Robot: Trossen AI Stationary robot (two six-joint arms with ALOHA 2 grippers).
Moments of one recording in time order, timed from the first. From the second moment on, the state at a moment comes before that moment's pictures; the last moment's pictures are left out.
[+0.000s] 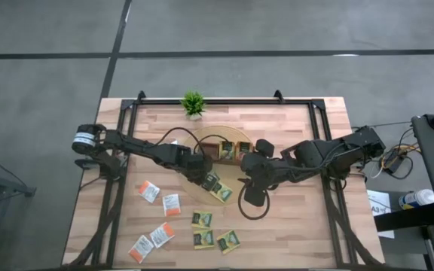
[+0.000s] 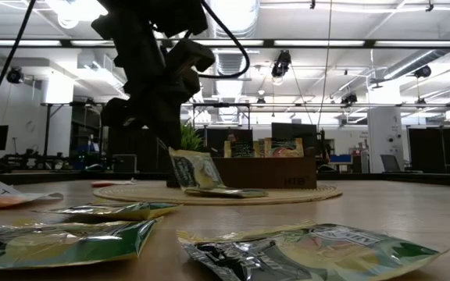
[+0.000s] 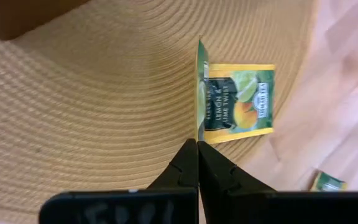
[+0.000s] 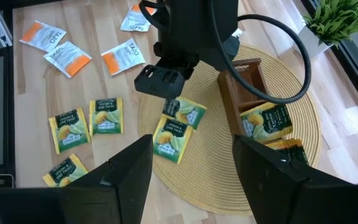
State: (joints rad) left arm -0.07 1.64 1.07 -0.49 0.07 -1.02; right arm 0.36 1.65 1.83 -1.13 0.38 0.52
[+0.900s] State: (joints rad) left arm -0.07 1.64 1.07 -0.36 0.13 -0.95; right arm 0.36 1.65 1.83 -1.13 0.38 0.52
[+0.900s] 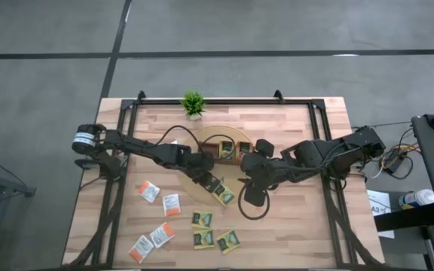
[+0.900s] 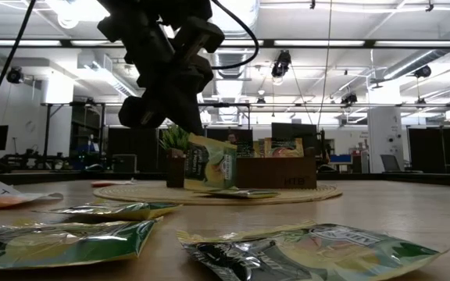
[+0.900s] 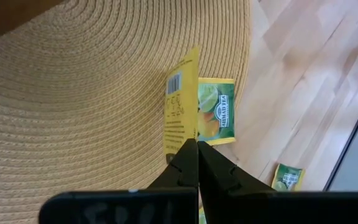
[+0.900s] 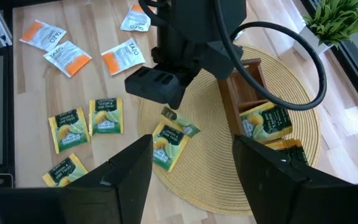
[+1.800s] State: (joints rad) left arm -0.07 1.64 1.05 -0.42 0.13 -0.89; right arm 0.36 1.65 1.83 -1.13 0.38 0.52
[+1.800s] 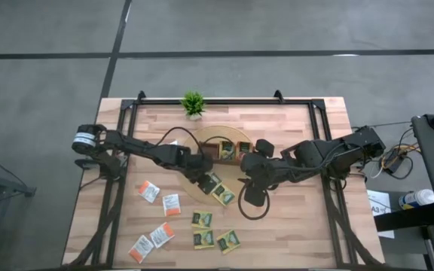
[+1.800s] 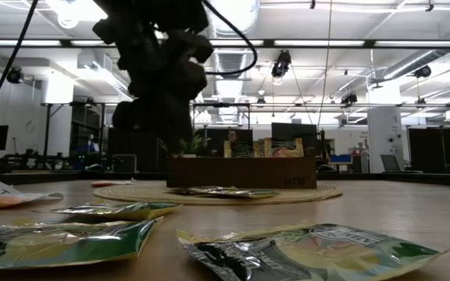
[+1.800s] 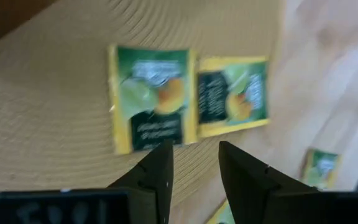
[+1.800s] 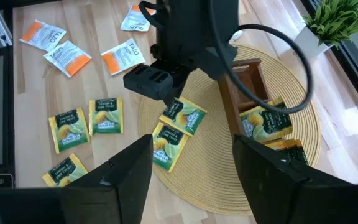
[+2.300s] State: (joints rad) left arm -0.09 1.65 1.02 -0.42 0.09 -0.95; right arm 0.36 1.65 1.83 -1.13 0.38 0.52
